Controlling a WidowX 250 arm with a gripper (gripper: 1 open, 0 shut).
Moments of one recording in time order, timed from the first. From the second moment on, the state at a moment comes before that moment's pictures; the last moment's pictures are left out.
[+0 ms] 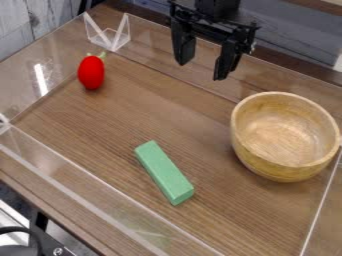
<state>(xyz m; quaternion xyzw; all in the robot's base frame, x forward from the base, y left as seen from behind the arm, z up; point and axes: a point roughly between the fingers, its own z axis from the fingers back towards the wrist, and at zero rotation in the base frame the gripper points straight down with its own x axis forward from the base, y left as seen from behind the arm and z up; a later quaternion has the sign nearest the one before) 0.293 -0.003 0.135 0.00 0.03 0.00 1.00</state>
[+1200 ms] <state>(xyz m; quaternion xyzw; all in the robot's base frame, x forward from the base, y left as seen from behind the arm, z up) 0.298 0.187 0.086 -0.01 0.02 0.09 1.00</state>
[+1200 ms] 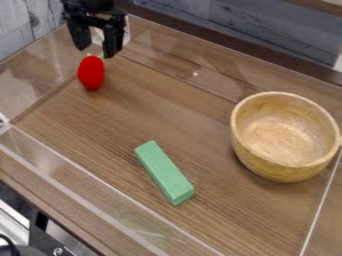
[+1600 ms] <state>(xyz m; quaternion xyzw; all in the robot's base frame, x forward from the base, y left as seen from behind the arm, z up) 0.312 0.206 0.069 -0.01 0.03 0.09 1.00</state>
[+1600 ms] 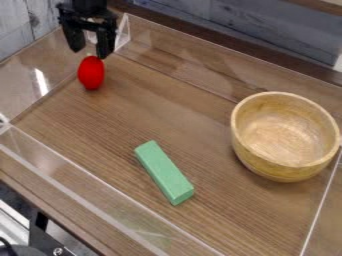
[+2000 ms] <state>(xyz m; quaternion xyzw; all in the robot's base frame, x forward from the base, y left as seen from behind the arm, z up) 0.306 0.209 0.062 -0.02 0.02 0.10 0.99</state>
